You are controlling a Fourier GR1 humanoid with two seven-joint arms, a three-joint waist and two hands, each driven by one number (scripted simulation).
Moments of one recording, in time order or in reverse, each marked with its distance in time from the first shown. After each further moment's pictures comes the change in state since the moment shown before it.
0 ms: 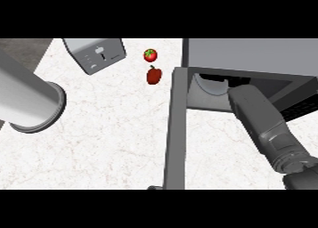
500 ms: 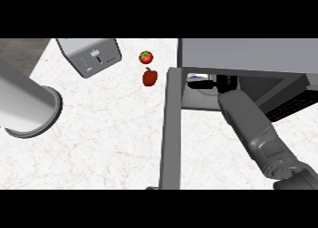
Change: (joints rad) left arm 0.030 -0.013 0.005 -0.007 0.006 0.010 -0.002; right arm 0.042 0.060 0.053 -0.061 0.011 0.104 -0.044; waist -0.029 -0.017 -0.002
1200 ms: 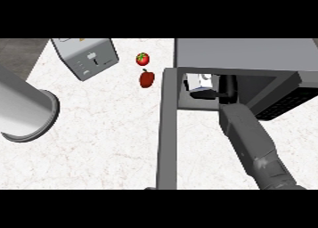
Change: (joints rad) left arm 0.059 -0.004 0.003 -0.081 0.039 0.023 0.030; right arm 0.198 0.043 -0.055 -0.266 -0.184 0.323 0.044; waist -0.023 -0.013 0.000
